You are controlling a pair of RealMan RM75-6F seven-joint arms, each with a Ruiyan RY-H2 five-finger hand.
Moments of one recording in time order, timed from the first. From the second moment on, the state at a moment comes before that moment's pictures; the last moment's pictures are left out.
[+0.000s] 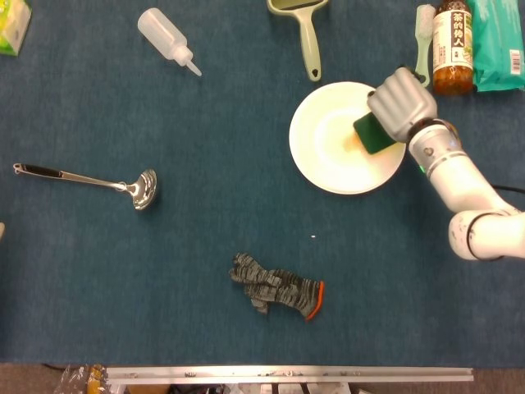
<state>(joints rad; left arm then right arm) -0.07 -1.28 -0.05 -1.38 1.42 1.44 -0.09 1.21 -1.49 -0.13 -1.45 -0.44 0.87 -1.15</state>
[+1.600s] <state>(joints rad) -0.06 -1.29 -0.05 -1.36 1.42 1.44 -0.12 1.26 -1.49 -0.14 -1.50 -0.38 0.95 -1.21</state>
